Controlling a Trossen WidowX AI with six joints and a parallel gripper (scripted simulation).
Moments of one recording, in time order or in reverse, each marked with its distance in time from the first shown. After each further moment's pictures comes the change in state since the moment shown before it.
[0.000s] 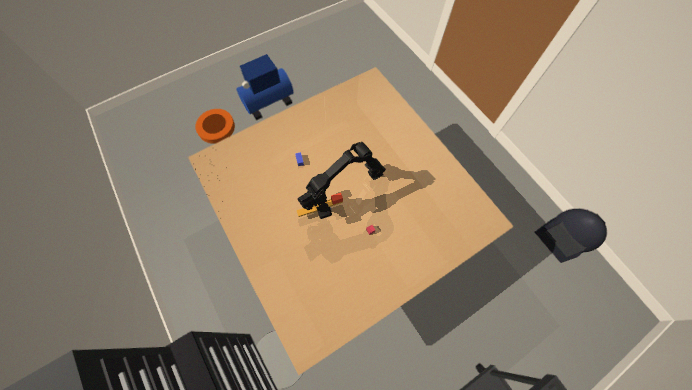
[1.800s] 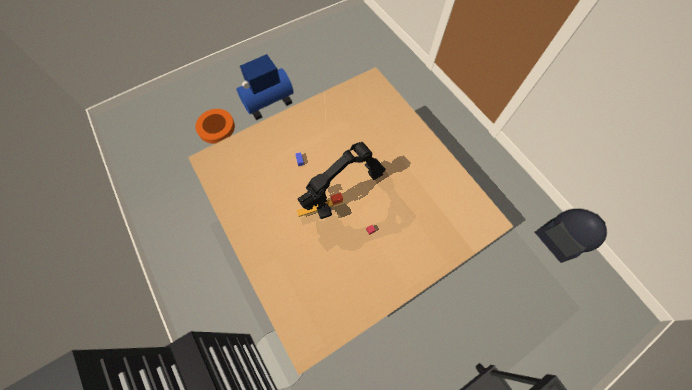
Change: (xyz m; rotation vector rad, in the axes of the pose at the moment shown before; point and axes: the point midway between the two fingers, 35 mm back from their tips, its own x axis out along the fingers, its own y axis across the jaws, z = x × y) arm 0.000 0.000 0.000 0.000 0.000 0.000
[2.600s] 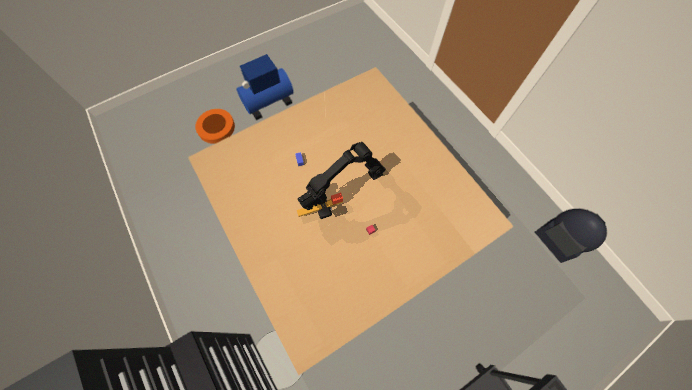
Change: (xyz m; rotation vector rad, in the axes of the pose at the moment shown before) arm 0.000 0.000 0.000 0.000 0.000 0.000
